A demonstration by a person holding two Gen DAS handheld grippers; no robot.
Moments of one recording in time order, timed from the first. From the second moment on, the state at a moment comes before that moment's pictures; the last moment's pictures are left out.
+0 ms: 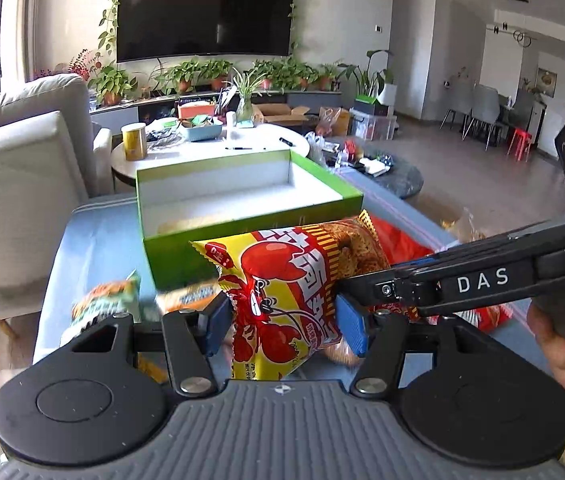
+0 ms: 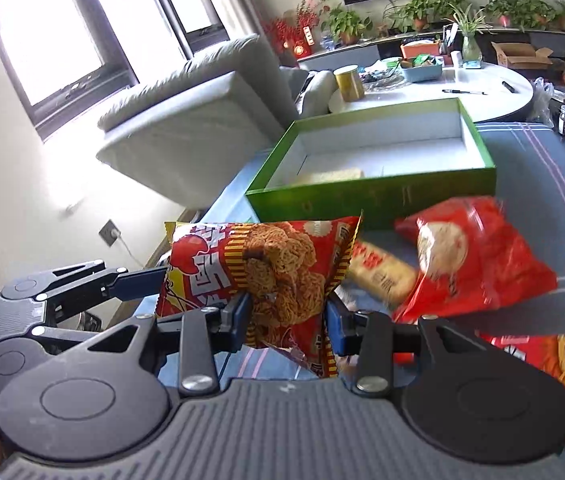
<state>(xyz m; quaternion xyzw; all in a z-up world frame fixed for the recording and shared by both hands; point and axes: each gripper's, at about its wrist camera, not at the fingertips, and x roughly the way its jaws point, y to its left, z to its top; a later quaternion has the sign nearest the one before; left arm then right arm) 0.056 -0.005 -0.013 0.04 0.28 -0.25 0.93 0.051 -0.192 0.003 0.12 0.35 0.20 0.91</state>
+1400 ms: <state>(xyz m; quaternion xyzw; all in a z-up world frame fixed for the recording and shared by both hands) 0.246 -0.064 -0.017 -0.04 0.34 -0.23 0.91 0.199 -0.281 0.000 0.16 0.33 0.09 0.92</state>
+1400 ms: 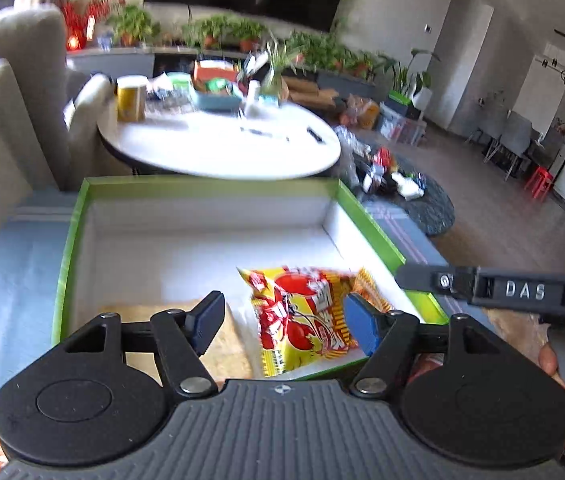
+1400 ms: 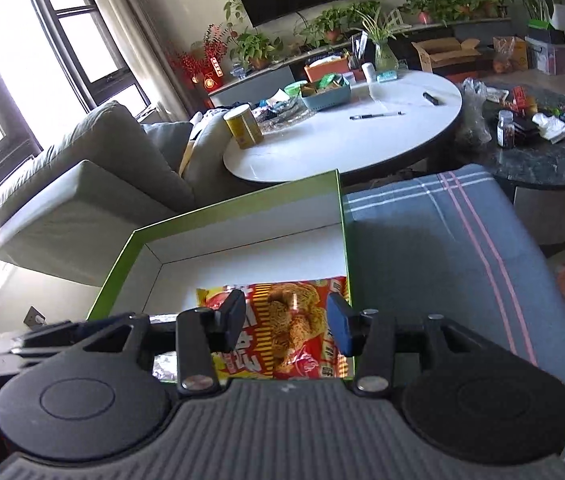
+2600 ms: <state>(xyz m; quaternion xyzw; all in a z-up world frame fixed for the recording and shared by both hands) 0.188 -0.126 -0.073 -0.03 0.42 -0.30 0.86 0.152 -0.320 -0.056 0.25 0.45 0.07 0.86</state>
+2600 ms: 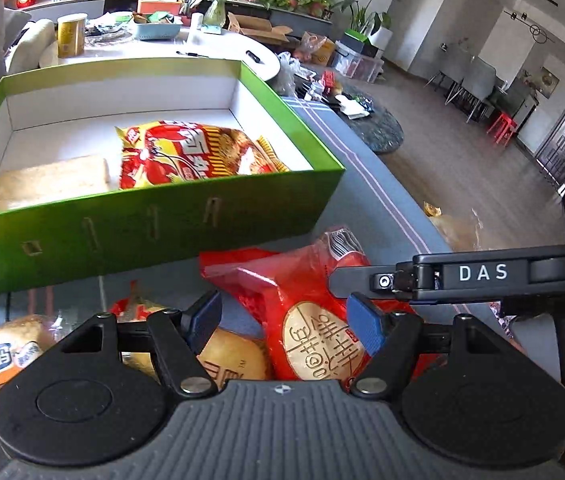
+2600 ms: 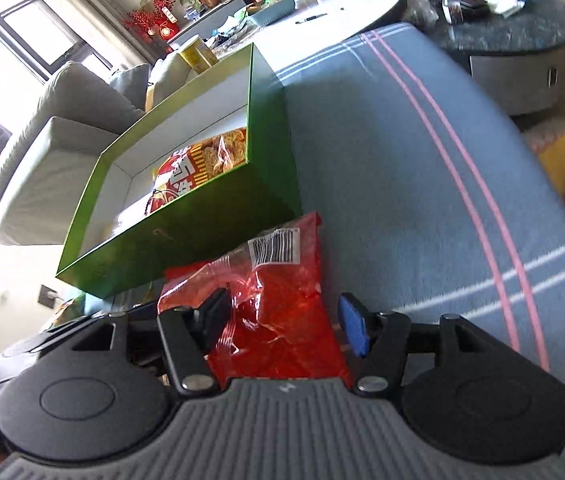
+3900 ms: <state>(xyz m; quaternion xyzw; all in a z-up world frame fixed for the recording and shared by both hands) 0.115 -0.099 0.007 0.00 0.30 -0.34 0.89 0.098 -0.261 0.022 0.18 0.35 0.13 0.91</state>
